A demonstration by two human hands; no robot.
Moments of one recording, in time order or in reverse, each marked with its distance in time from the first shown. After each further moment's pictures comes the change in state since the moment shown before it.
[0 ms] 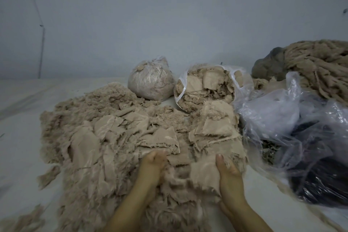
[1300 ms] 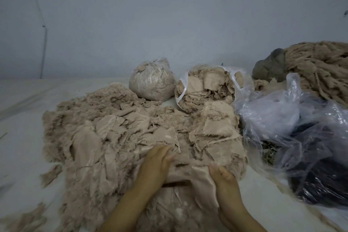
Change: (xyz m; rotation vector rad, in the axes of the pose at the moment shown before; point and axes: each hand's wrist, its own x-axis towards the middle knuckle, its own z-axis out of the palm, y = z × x) left_hand 0.008 -0.002 -0.010 0.846 -0.089 0.489; right_hand -0.020 0.003 -0.001 0.013 -0.221 -0.011
